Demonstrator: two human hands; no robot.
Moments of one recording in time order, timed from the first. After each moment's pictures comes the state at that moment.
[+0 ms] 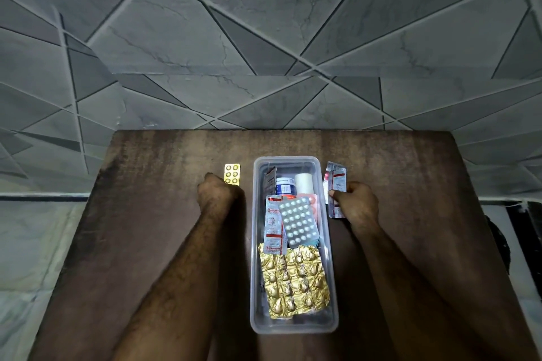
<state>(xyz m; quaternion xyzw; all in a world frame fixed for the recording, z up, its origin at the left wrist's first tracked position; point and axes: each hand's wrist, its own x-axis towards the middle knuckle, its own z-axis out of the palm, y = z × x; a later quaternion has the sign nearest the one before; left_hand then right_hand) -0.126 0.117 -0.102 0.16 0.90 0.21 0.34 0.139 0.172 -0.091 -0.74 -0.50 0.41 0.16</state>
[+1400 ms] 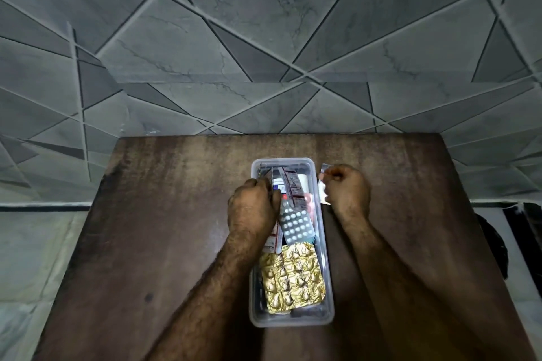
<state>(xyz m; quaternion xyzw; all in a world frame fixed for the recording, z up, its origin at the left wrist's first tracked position) -0.039 0.085 -0.037 0.53 0.82 0.15 0.14 0.115 0.164 -0.044 -0.72 -0.53 0.38 0.25</state>
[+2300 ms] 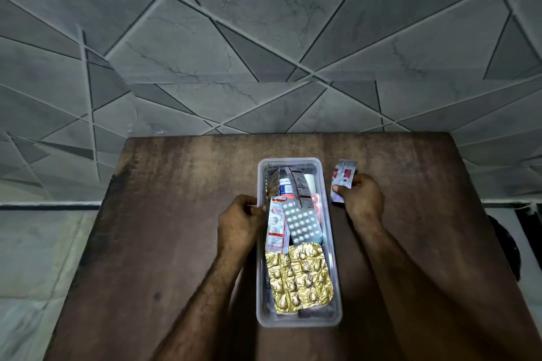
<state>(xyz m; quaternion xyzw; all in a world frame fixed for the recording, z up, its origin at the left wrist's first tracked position) -0.062 0.047 -0.049 0.31 0.84 0.30 0.32 0.136 0.167 -0.074 -0.75 -0.50 0.37 0.22</state>
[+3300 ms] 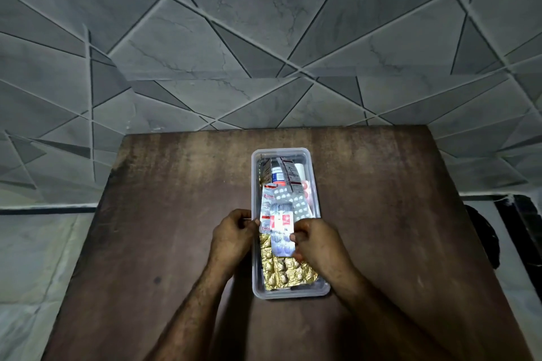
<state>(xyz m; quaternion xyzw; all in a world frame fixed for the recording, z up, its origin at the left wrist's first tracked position) -0.055 -0.009 -0.050 0.30 0.81 0.30 0.42 0.117 0.037 -0.043 -0.62 -0.61 0.49 0.06</state>
